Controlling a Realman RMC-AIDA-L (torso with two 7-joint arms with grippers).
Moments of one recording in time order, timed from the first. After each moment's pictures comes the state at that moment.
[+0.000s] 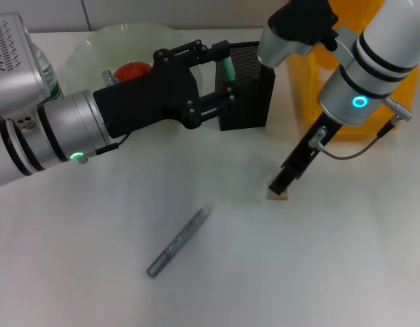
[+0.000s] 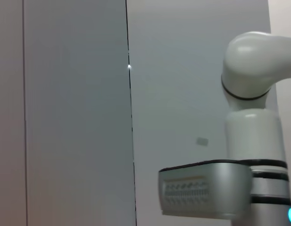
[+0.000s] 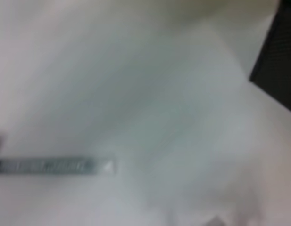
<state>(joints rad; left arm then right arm) -0.59 -2.08 1.21 0.41 1.19 1.41 -0.87 1.05 2.09 -1.24 -0.67 -2.64 -1.45 2.43</state>
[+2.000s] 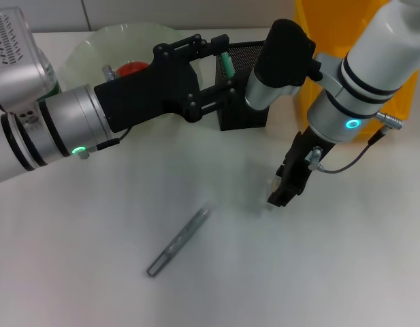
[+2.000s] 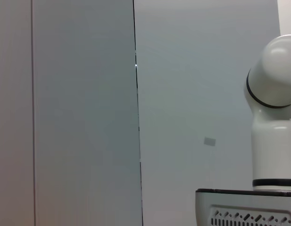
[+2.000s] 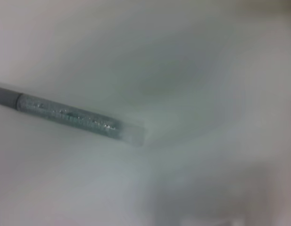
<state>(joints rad) -0.60 -2.08 1.21 0.40 1.18 1.39 -0.87 0.98 2.09 -1.48 -0.75 -2.54 -1.39 2.28</state>
